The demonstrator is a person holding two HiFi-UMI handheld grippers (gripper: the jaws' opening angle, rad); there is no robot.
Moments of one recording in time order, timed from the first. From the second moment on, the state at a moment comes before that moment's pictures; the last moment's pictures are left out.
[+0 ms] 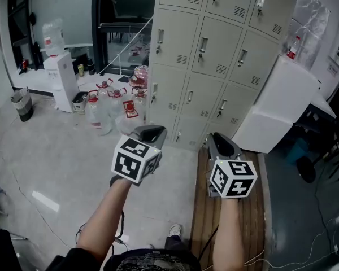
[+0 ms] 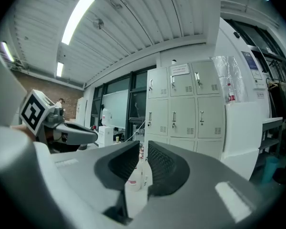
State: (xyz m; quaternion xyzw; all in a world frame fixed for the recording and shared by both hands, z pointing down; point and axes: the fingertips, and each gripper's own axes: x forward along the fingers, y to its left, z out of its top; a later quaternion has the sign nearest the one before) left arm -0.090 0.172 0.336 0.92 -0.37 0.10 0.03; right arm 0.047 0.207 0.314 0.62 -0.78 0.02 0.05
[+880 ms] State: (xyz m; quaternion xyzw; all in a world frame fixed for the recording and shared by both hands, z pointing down) left arm 0.007 0.023 0.320 0.90 -0.41 0.11 0.02; right arm 0.140 0.042 0.290 0.58 -0.82 0.01 0.04
